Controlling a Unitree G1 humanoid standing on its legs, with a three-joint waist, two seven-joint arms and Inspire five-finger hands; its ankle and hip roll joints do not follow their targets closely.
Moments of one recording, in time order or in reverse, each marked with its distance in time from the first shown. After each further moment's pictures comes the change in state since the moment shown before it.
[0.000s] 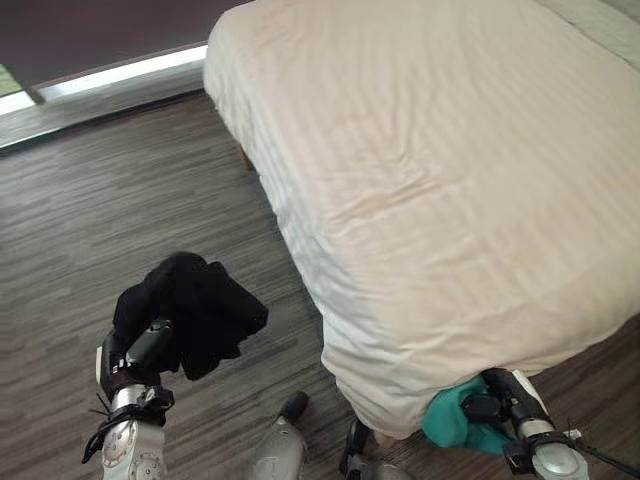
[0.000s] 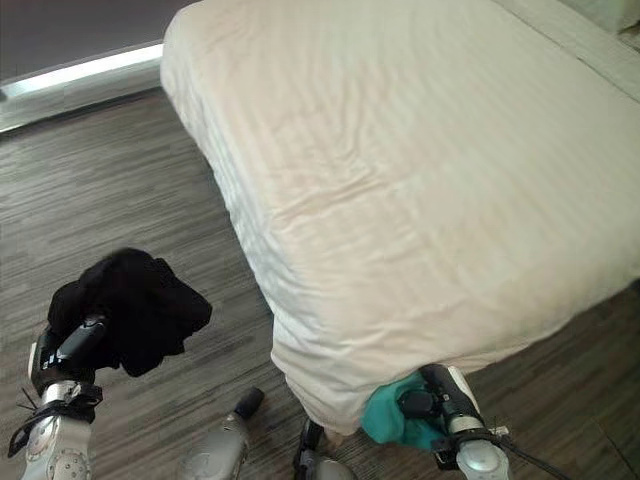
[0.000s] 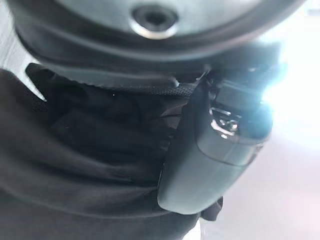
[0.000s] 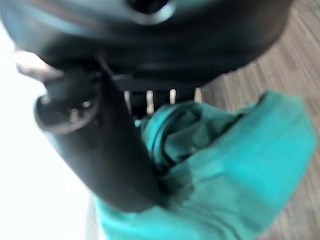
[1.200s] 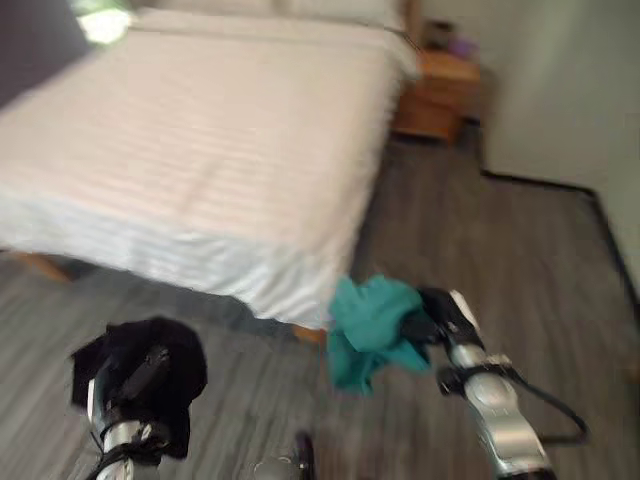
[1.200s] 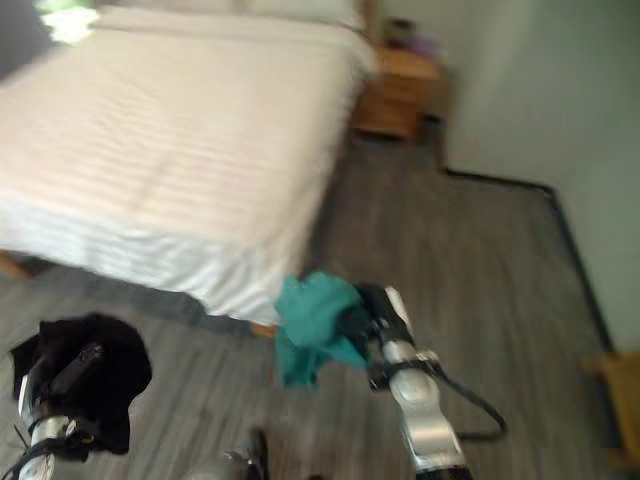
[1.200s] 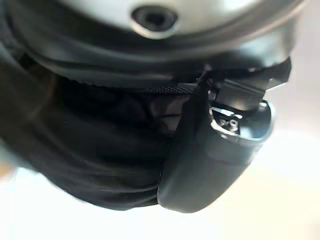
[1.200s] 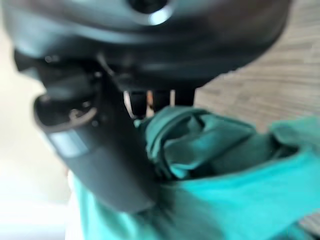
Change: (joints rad) left arm 0.171 0.024 -0.073 -0.132 -0.014 -0.011 0.023; right arm -0.303 0.265 0.258 -0.096 0.041 -0.077 -0.031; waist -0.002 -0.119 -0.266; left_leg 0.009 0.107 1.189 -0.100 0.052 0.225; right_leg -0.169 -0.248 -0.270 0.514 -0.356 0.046
